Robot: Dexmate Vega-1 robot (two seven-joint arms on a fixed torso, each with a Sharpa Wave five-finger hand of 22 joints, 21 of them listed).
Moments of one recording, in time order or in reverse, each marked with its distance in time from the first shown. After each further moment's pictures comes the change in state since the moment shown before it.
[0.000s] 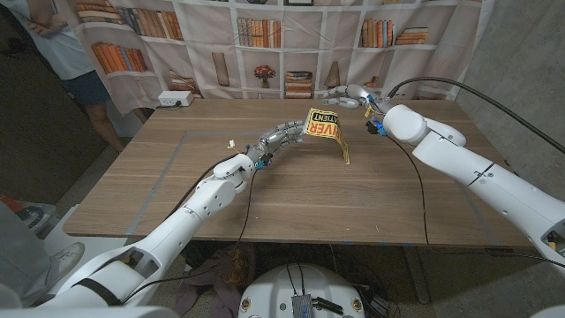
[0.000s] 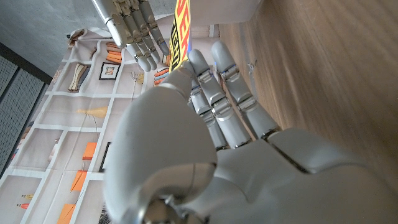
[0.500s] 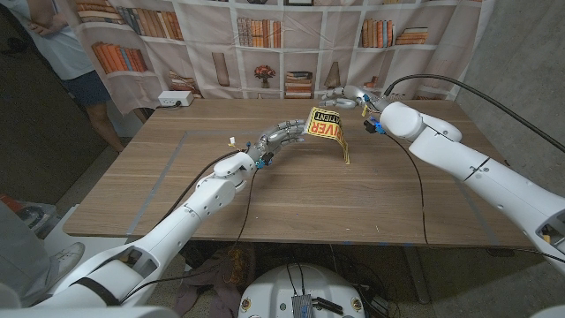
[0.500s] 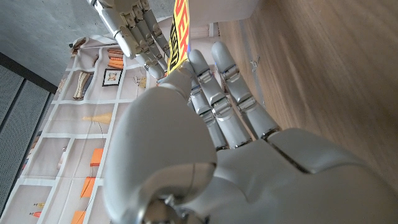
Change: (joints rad) left arm -0.001 -0.002 0.008 -0.003 0.034 -0.029 0.017; left_hand -0.003 -0.003 0.003 0.003 0.000 0.006 -0.001 -0.001 -0.002 0.001 -0.002 0.000 0.000 -0.006 0.004 0.000 0.005 -0.011 0.004 0.007 0.000; right arm 0.037 0.008 -0.028 0.011 -0.023 -0.033 0.047; right_hand -0.009 -0.009 -0.009 0.009 0.000 -0.007 0.029 -0.015 0.000 -0.014 0.036 -0.001 0.000 -0.011 0.000 0.000 0.000 -0.004 0.004 -0.004 0.000
